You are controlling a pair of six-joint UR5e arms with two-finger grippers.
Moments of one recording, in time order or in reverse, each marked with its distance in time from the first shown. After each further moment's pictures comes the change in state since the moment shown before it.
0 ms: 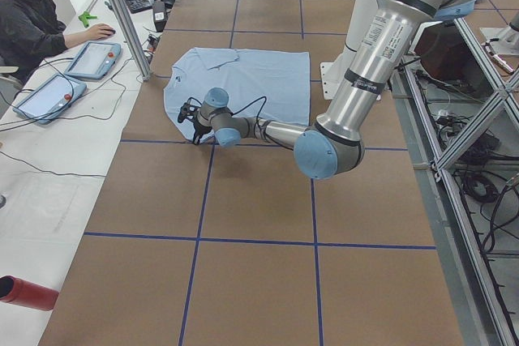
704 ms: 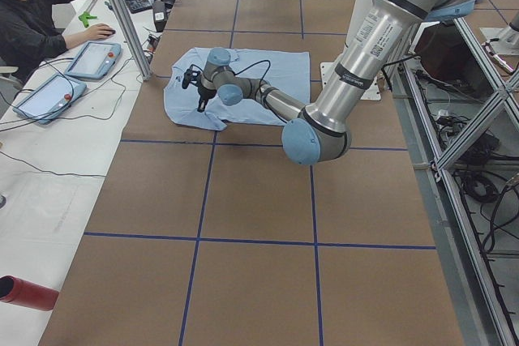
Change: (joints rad) left arm 0.059 -0.147 -0.172 0.376 0.006 -0.120; right arm 0.000 0.000 0.000 0.001 0.000 0.006
